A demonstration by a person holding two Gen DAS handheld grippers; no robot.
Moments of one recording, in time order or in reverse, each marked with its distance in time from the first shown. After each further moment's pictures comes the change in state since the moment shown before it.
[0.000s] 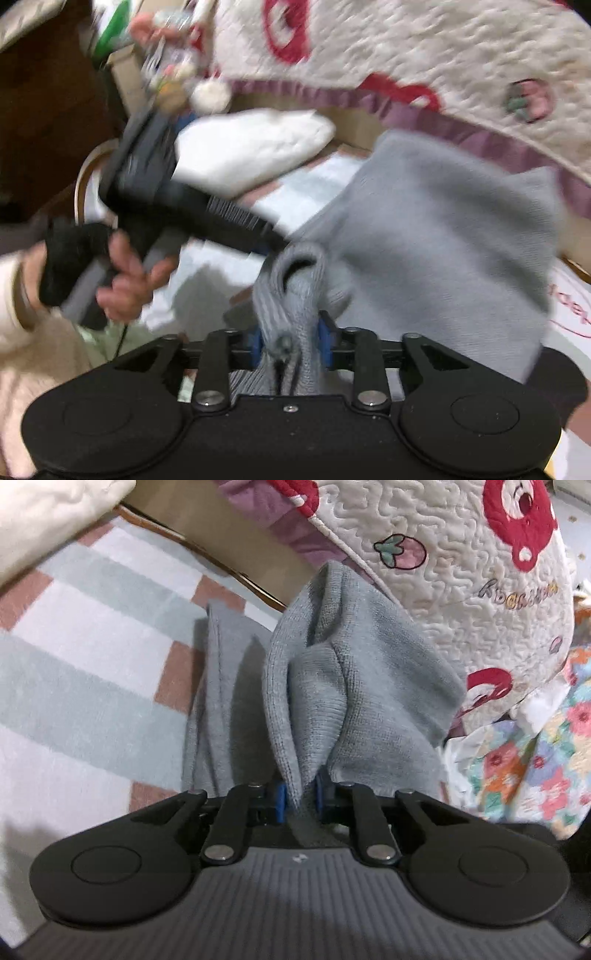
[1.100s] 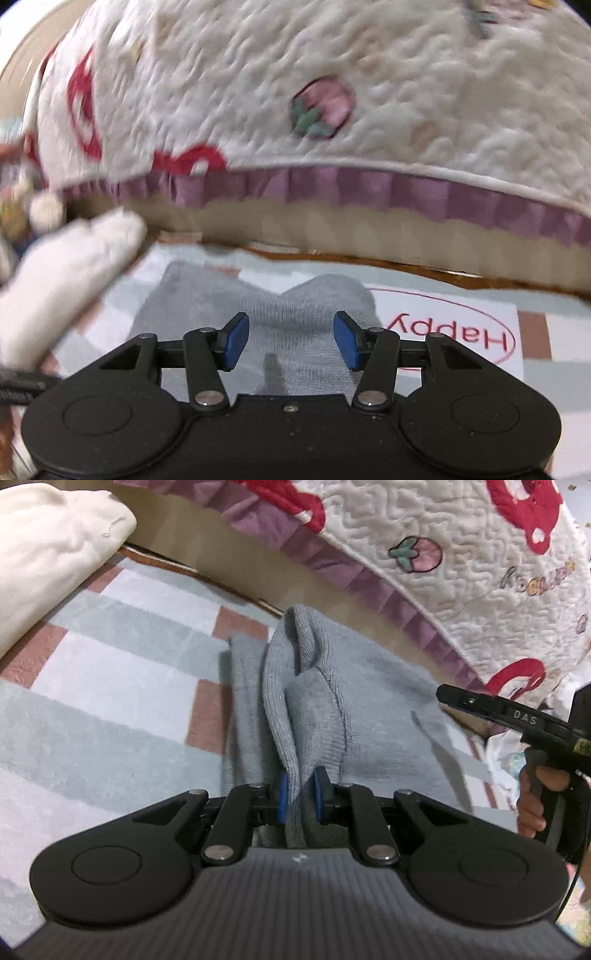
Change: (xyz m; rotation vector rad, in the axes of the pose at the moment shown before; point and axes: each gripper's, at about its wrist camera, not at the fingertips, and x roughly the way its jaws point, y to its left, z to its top) left arm 0.017 0.006 0.006 0.053 -0.027 0.119; right arm 0.046 -0.138 0.037 0.229 -0.101 -0.332
